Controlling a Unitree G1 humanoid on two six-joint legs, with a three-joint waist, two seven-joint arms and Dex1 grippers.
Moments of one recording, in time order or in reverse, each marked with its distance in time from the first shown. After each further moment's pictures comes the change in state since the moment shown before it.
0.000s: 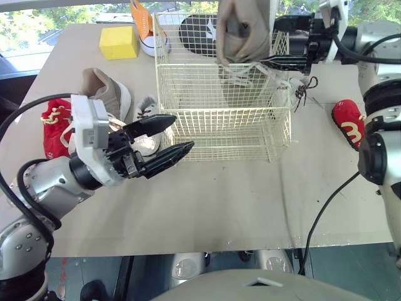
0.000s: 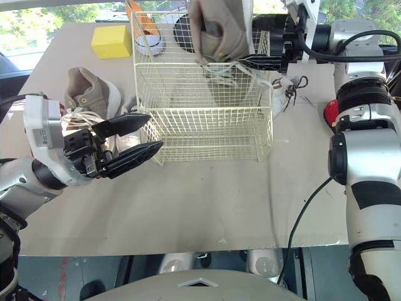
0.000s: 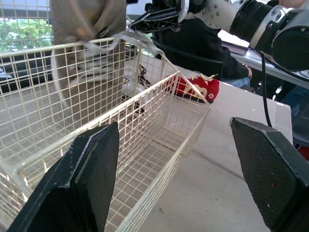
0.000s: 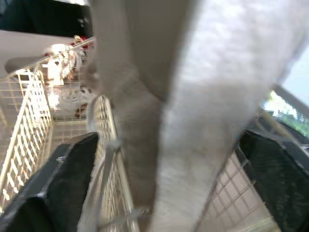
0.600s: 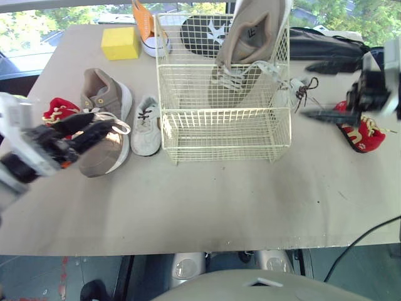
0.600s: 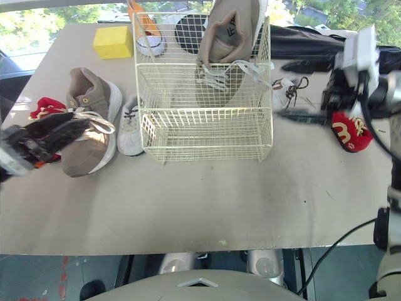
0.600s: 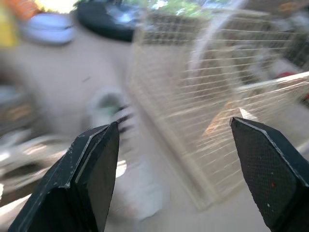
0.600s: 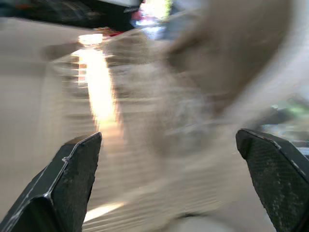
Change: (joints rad) left arm 0.087 0.192 0.282 0.491 0.032 0.153 0.010; right arm 0.761 -0.298 -0.189 -1.225 0.391 0.510 -0.106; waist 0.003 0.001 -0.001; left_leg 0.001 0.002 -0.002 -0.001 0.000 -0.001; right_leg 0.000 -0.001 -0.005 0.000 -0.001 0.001
